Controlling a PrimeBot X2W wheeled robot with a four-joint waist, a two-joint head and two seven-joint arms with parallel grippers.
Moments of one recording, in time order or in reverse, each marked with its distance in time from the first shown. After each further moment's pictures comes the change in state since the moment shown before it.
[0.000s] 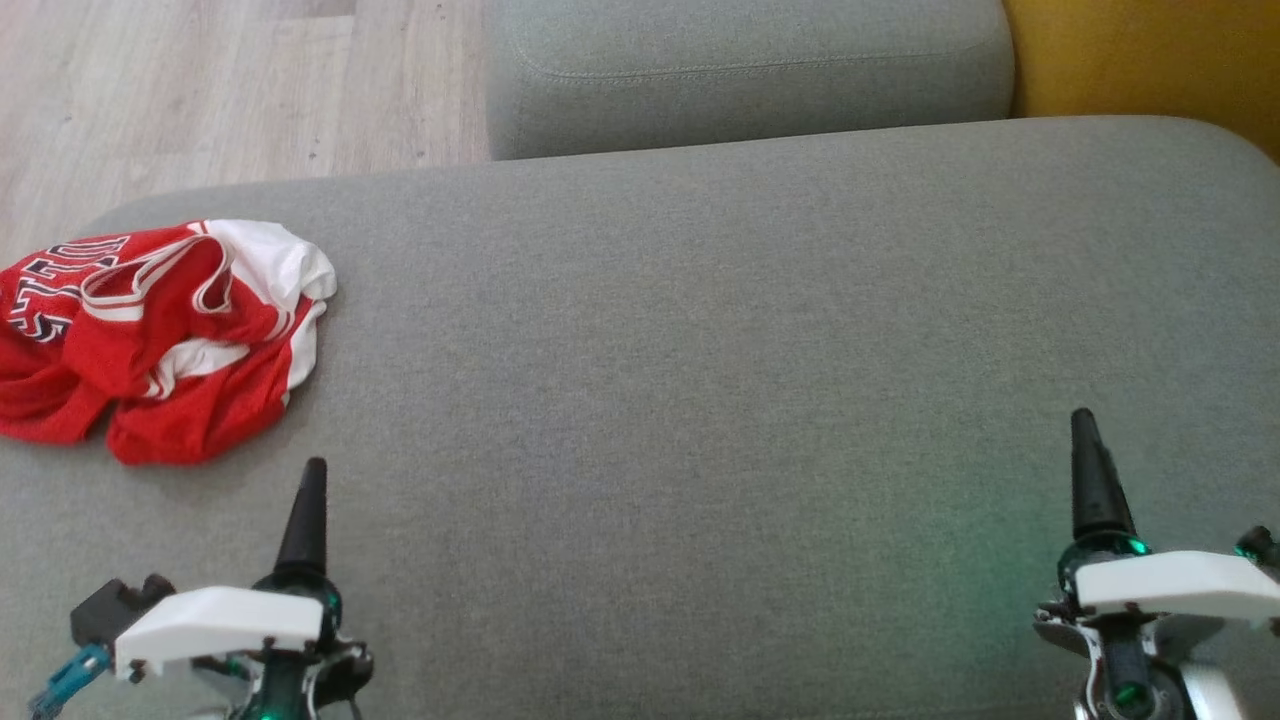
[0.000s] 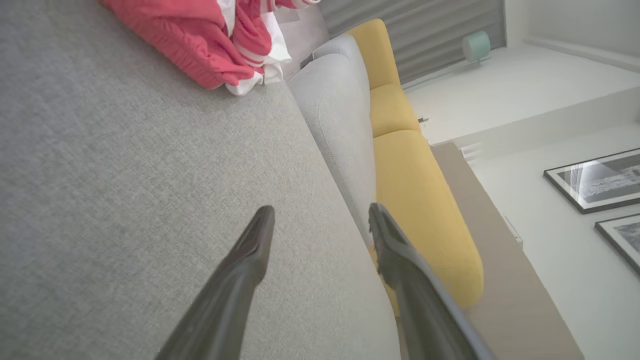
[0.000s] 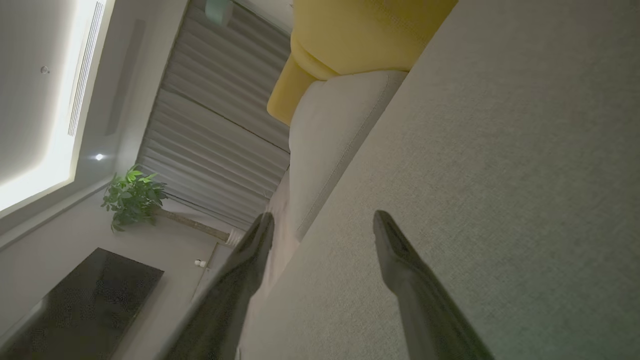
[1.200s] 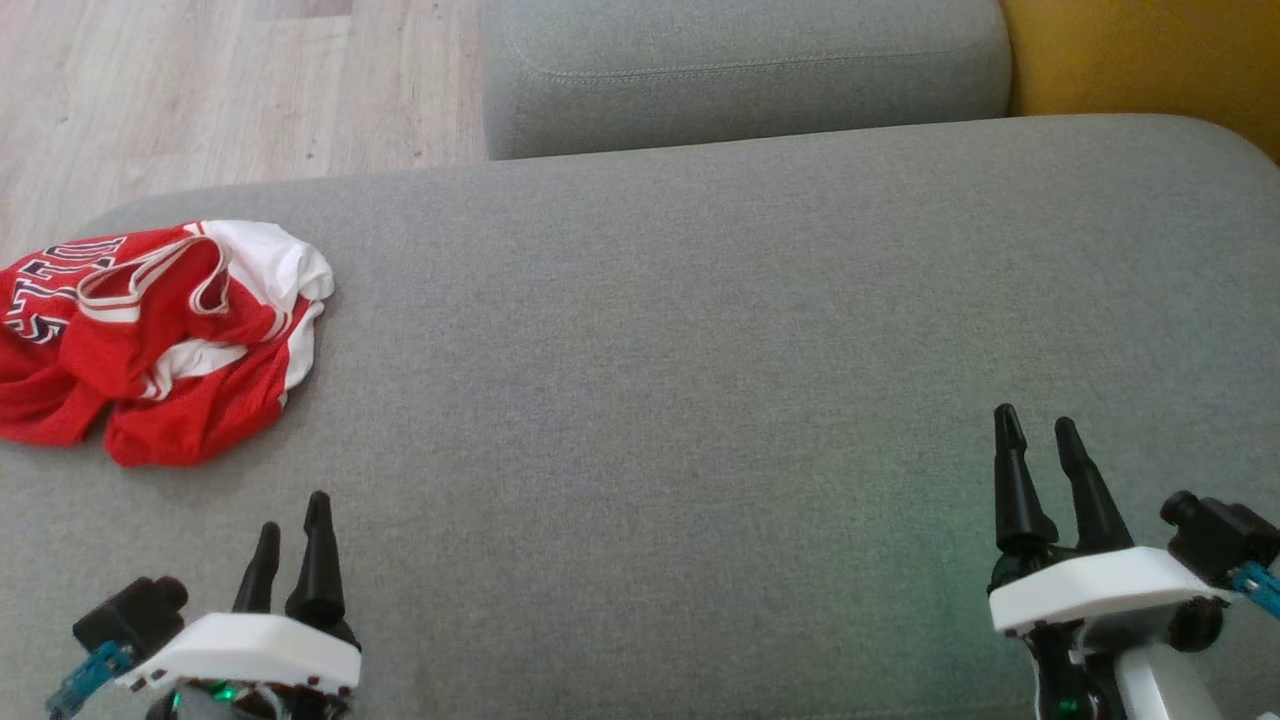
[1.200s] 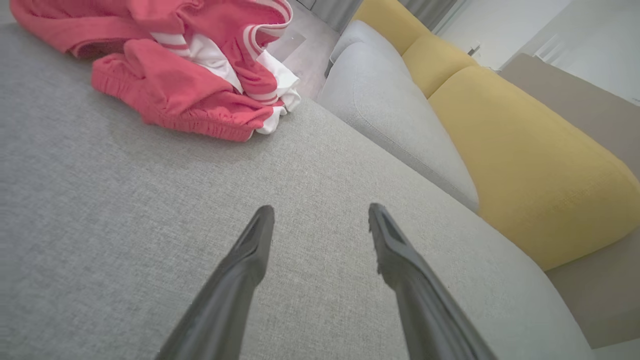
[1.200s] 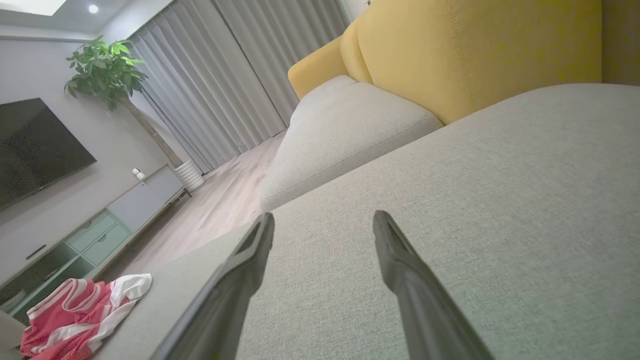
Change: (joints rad) left arm 0.055 0.023 -0.011 -0.012 0.522 0.035 -0.098; right arm 0.000 -0.002 0.079 -0.016 -0.540 0.000 -0.102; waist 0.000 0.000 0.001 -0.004
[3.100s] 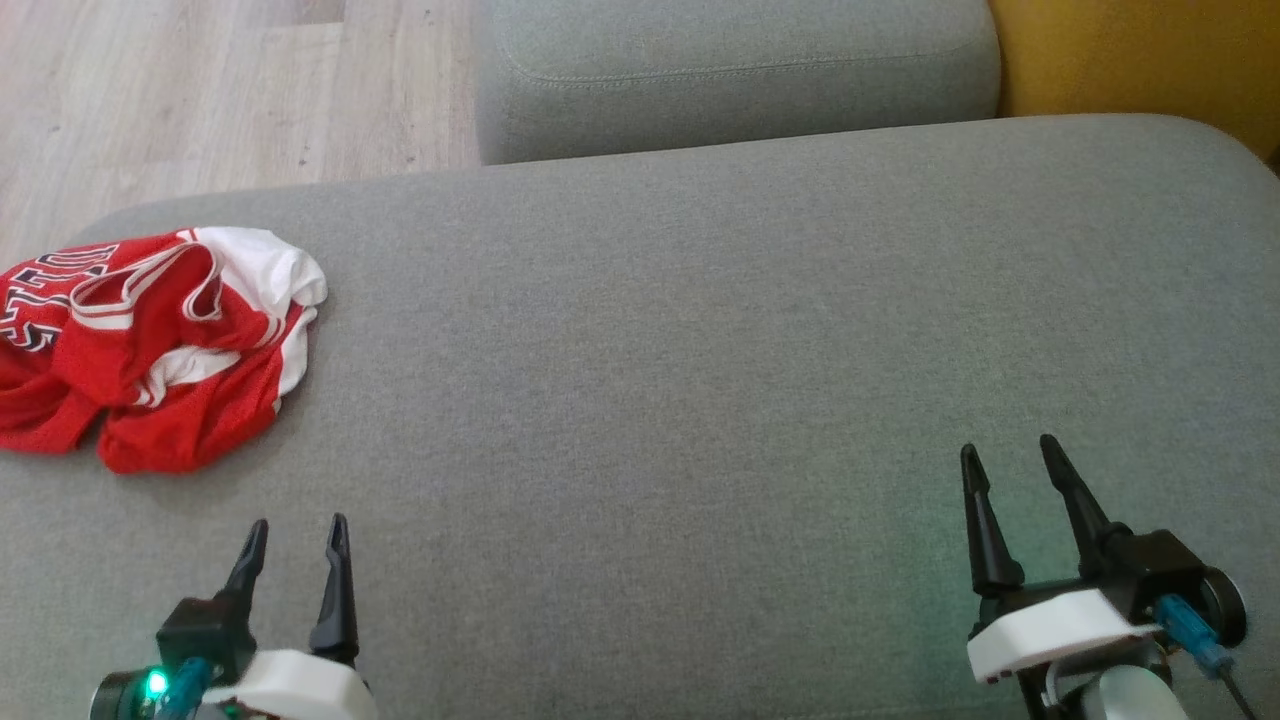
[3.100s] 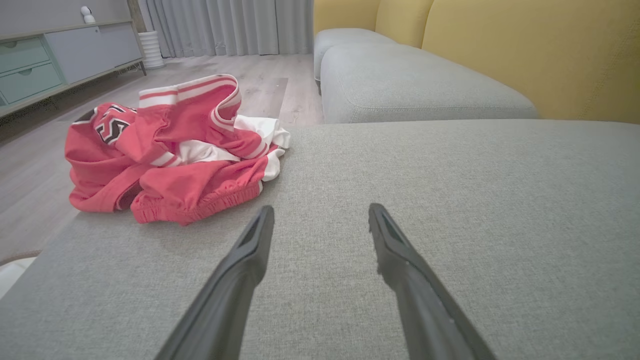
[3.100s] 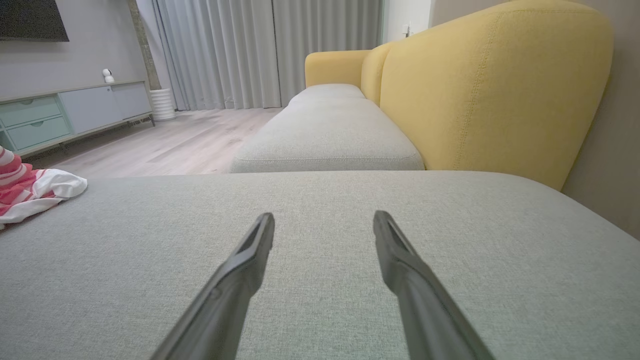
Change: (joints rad) left arm 0.045 0.020 -0.001 -0.010 0.613 0.016 -0.142; right arm 0.020 0.001 -0.013 0.064 -0.490 0.000 -0.143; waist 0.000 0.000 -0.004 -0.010
